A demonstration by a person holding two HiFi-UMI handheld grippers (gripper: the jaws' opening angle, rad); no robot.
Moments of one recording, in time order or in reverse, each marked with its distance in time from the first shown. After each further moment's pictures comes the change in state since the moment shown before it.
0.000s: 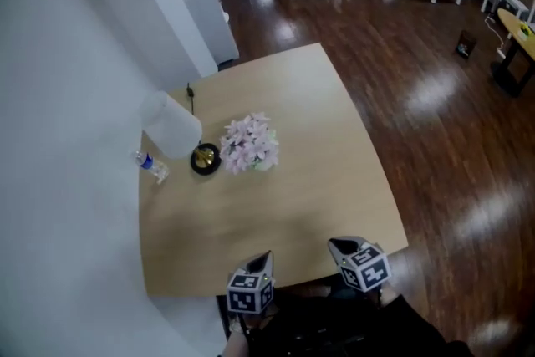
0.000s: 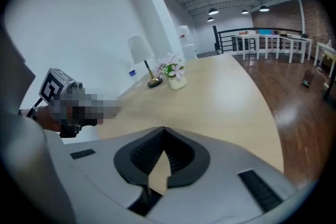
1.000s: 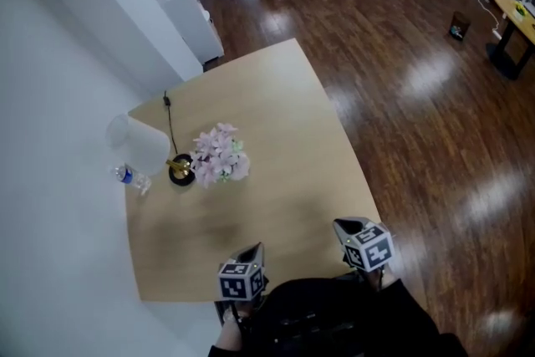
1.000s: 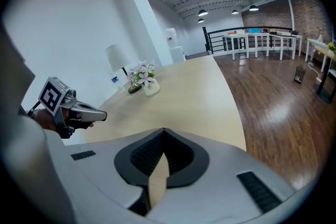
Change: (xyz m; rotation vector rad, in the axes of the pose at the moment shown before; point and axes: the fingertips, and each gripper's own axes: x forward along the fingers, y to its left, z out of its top) left arm 0.075 -0.019 0.030 -0.009 0.081 0.033; right arm -0.010 -0.127 0.021 0.064 -0.031 -0.052
